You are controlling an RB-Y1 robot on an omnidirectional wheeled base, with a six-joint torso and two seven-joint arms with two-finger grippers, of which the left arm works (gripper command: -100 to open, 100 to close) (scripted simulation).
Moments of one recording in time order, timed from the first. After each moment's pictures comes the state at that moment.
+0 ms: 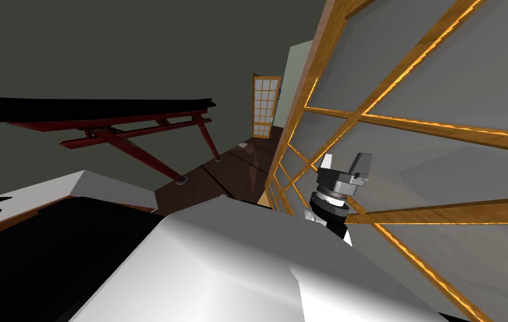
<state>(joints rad) 0.10 0.25 -0.15 -0.81 1.12 1.41 1.36</state>
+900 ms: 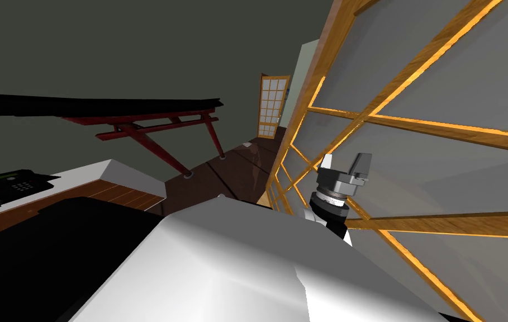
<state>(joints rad) 0.10 0.26 -0.13 -0.80 1.23 1.57 1.58</state>
